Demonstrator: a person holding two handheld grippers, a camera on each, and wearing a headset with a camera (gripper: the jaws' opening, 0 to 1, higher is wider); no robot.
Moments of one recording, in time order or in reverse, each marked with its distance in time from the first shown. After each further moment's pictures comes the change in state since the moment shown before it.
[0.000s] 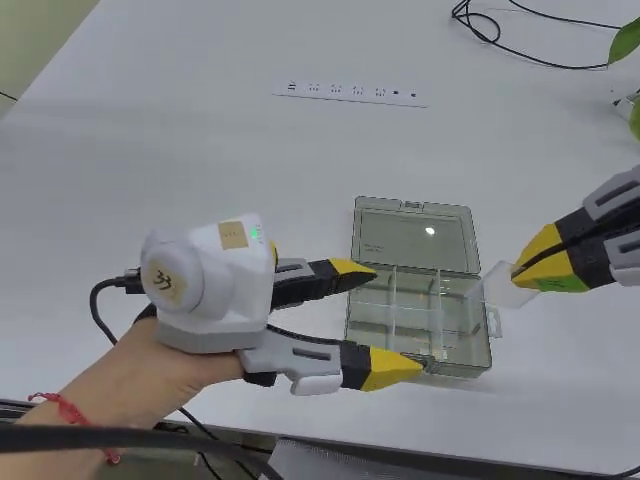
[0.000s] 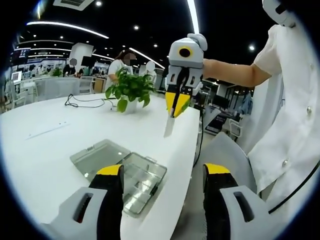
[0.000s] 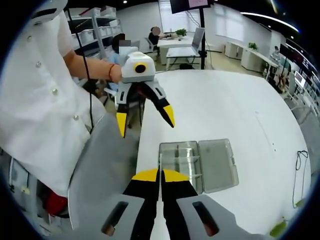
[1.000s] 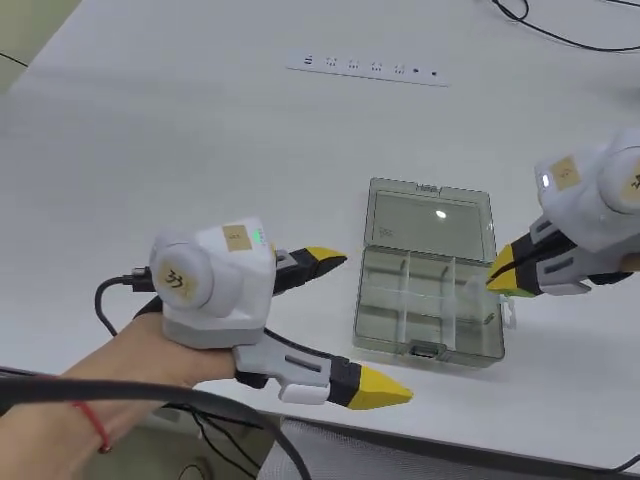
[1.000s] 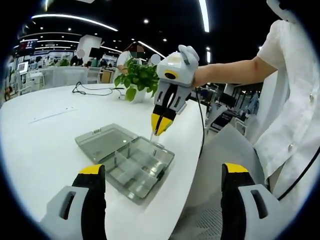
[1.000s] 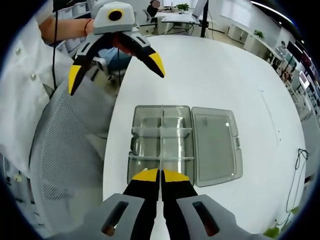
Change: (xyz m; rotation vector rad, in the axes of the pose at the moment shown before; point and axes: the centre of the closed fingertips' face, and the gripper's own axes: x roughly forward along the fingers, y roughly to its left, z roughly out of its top) left arm -0.005 0.014 -0.032 -0.058 0.038 0.046; right arm 0.075 -0.038 -0.067 -0.055 0.244 -0.047
